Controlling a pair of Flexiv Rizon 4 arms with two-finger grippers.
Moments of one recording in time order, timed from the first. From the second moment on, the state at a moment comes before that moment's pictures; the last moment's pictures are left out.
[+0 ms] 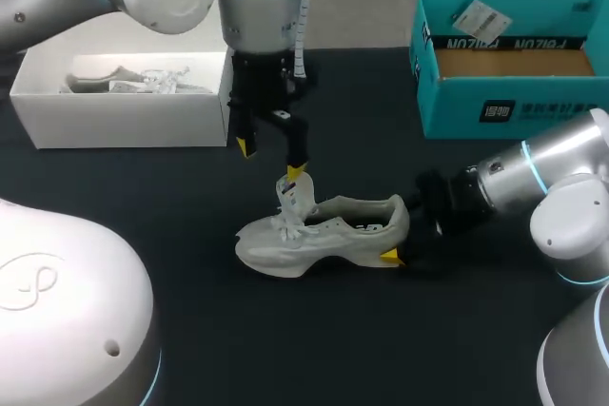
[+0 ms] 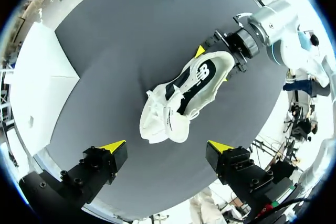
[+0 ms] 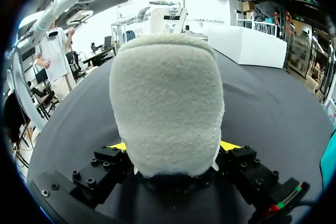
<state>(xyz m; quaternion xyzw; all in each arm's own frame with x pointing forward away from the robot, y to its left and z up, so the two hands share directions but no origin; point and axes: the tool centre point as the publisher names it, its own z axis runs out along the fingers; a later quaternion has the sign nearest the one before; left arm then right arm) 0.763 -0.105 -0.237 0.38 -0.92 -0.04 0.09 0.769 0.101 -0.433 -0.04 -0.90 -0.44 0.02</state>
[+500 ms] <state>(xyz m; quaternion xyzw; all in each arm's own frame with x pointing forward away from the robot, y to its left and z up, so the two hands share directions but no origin) 0.762 -0.112 -0.238 0.14 -0.99 -0.06 0.05 0.769 0.101 -0.433 -0.04 -0.90 -0.44 0.02</state>
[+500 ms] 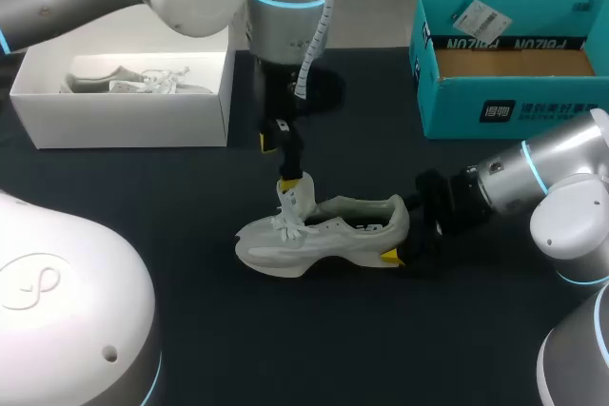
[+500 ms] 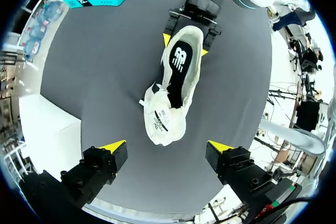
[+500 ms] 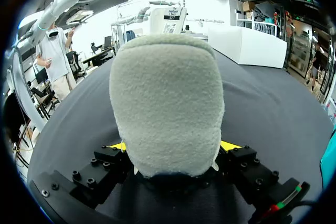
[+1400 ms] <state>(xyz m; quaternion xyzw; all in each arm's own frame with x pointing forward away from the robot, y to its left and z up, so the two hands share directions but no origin) 0.738 -0.179 -0.251 -0.22 -0.97 -0.03 -0.04 0.769 0.101 -0.434 -0.04 -0.90 -0.44 0.02</state>
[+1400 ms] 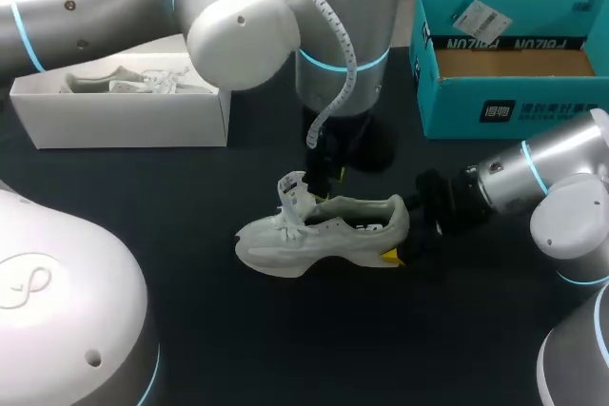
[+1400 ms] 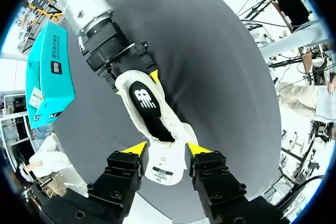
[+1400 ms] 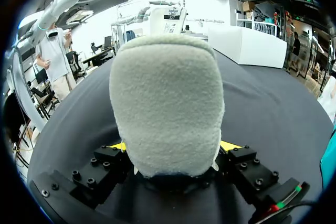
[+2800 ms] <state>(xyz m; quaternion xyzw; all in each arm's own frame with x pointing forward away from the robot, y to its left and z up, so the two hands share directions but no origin) 0.747 -0.216 -0.305 -0.15 -0.99 0.00 -0.03 0.768 0.101 -0.433 -0.04 -0.90 -0.44 0.02</state>
